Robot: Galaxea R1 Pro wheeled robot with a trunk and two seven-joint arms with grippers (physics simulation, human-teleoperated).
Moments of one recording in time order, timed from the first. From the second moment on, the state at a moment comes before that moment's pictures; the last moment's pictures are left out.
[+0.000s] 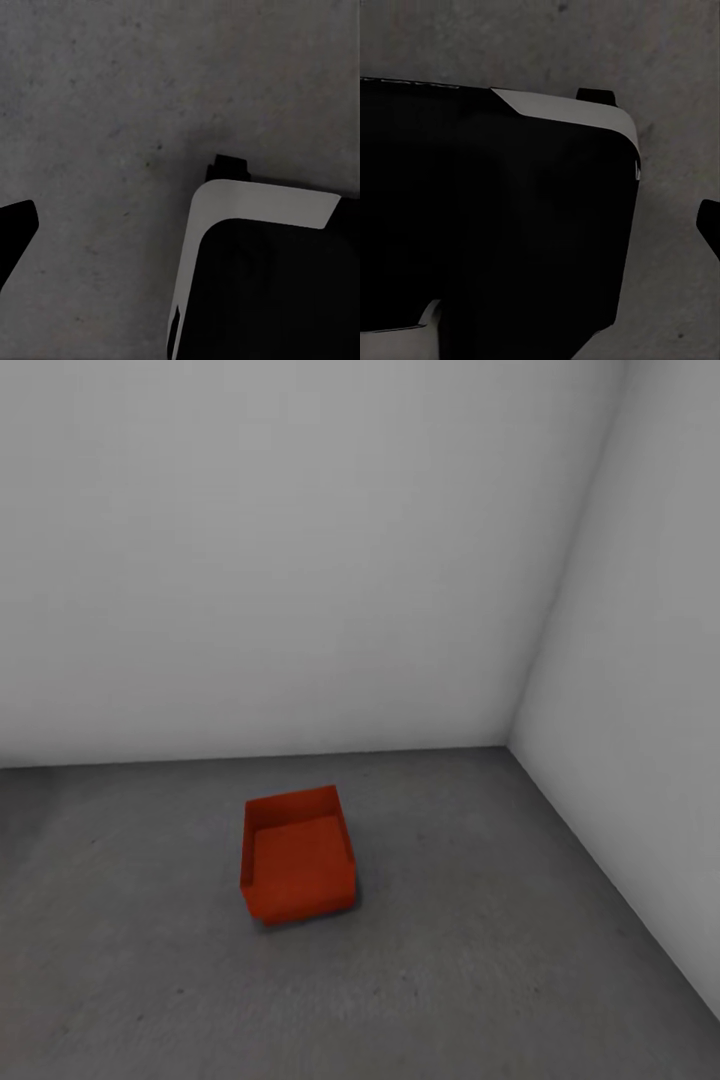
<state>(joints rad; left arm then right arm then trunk) -0.35 0.08 0.02 -0.01 0.13 0.02 0.07 -0.21 0.09 0.84 0.03 -0.76 -0.09 -0.03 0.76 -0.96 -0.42</state>
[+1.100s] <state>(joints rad) -0.35 0.08 0.02 -0.01 0.13 0.02 0.07 -0.21 0.09 0.84 0.03 -0.76 -0.09 -0.03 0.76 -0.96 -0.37</state>
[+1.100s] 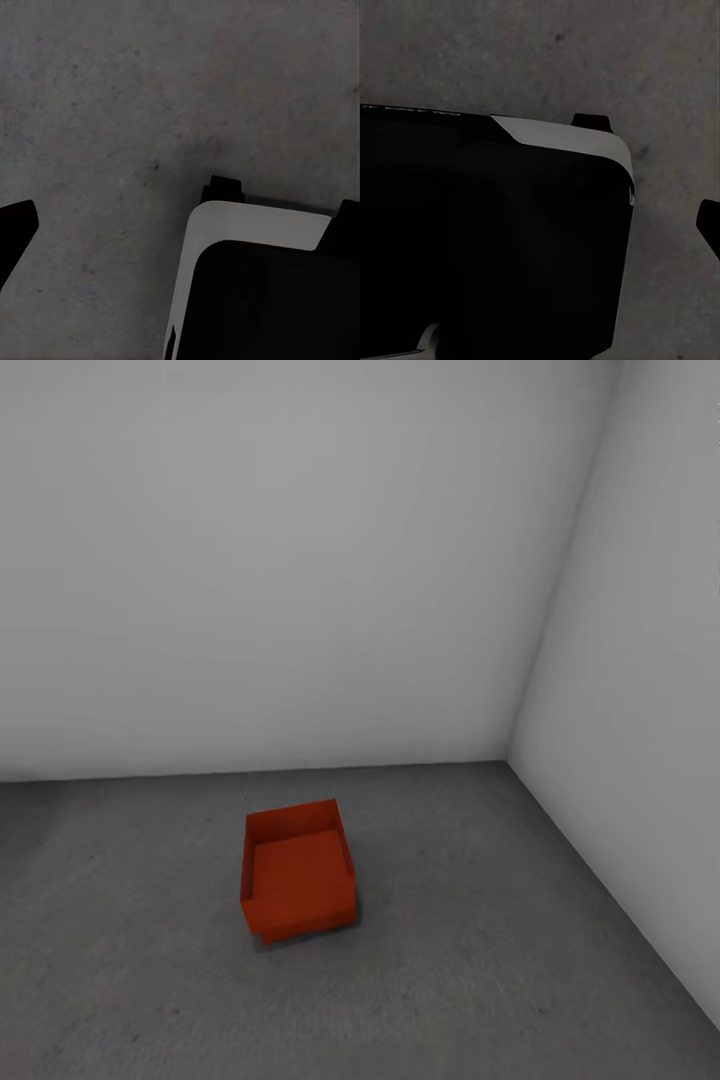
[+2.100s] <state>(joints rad) -0.34 0.04 0.02 0.00 0.14 0.12 0.07 -0.21 0.09 0.84 0.03 -0.76 -0.09 -0.03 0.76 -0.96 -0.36</state>
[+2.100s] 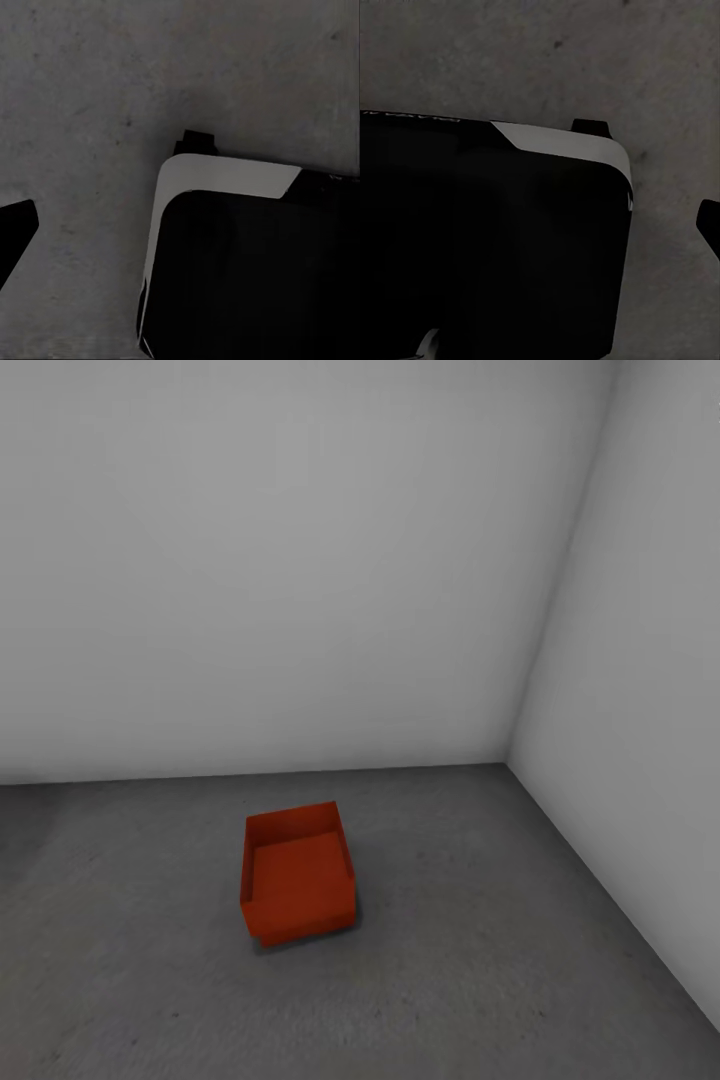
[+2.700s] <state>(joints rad) -0.31 0.04 0.02 -0.01 0.13 0.07 0.07 -0.21 0.08 0.84 0.03 -0.76 -0.09 -0.03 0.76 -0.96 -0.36</state>
